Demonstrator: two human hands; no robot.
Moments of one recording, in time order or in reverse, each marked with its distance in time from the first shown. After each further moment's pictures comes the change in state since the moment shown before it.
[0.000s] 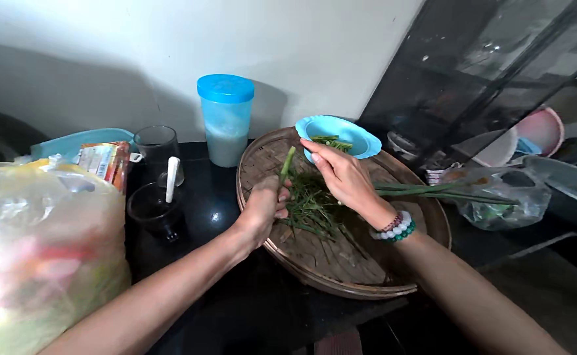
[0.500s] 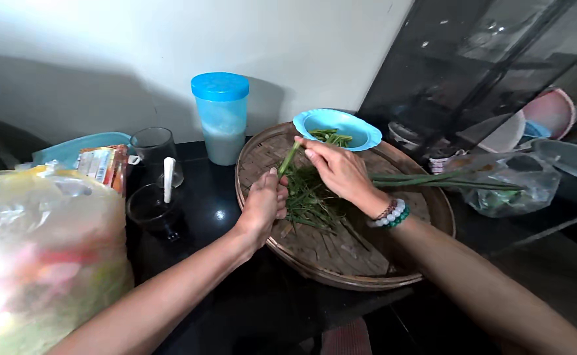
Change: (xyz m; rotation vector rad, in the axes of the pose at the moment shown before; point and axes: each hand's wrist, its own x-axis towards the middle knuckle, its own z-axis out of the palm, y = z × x) left_hand -0.007 -0.001 0.007 -0.007 0.072 -0.019; right_hand -0.006 0.000 0.002 -0.025 -0.026 0.031
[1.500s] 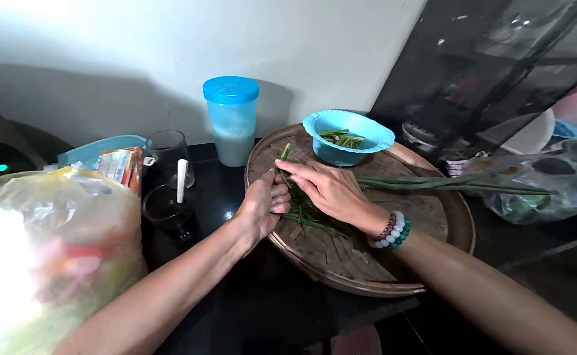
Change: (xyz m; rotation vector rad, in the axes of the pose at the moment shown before) left_hand 0.009 0.013 -0.014 -0.302 -0.022 -0.158; right_hand -0.009 -0.027 0.025 0.020 -0.021 -0.242
